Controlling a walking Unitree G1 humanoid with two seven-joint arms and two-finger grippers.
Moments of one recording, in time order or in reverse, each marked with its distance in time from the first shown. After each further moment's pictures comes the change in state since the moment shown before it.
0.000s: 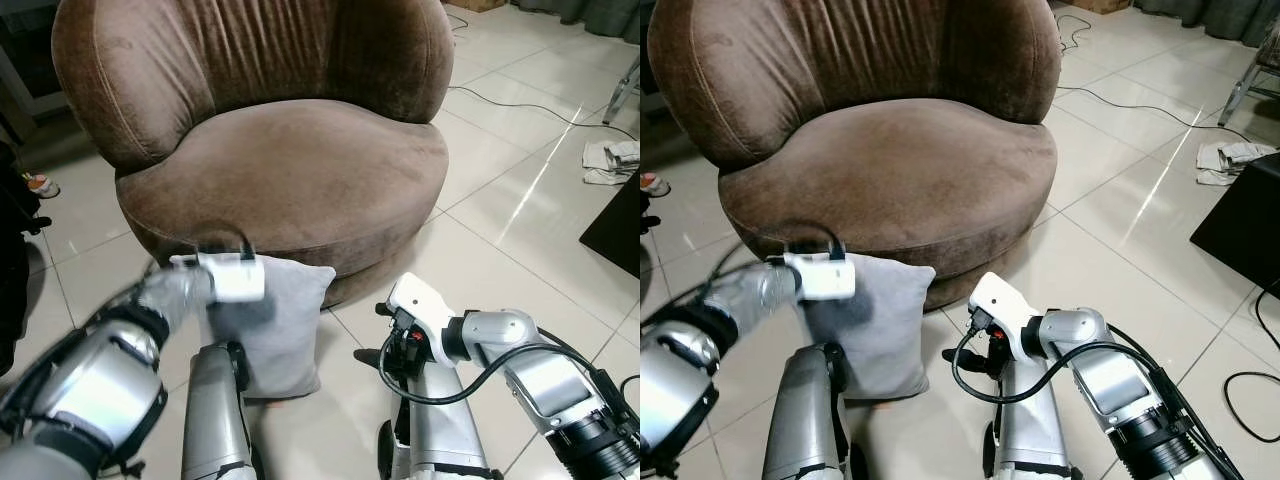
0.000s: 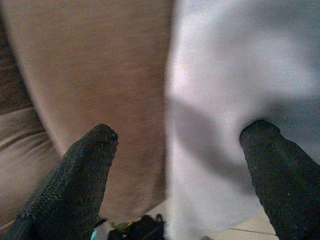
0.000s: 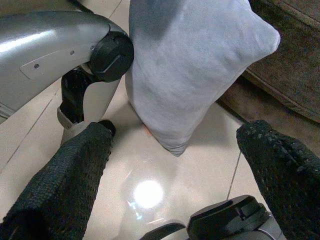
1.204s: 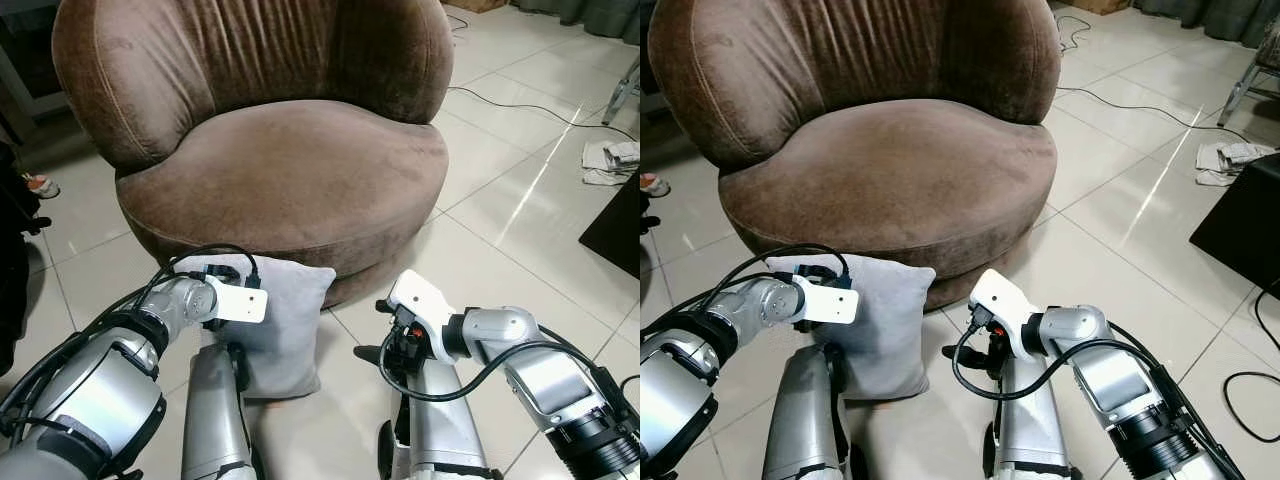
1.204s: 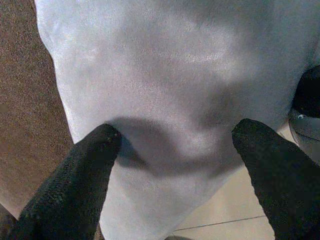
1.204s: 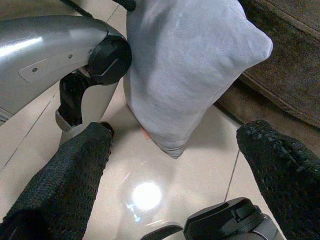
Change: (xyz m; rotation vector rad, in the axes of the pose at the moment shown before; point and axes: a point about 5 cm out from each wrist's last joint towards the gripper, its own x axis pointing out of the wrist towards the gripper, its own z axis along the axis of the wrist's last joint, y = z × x) left arm 0.000 -0.034 0.005 0.121 -0.051 -0.265; right arm -0.001 -0.002 0.003 -0.004 -0.010 -0.005
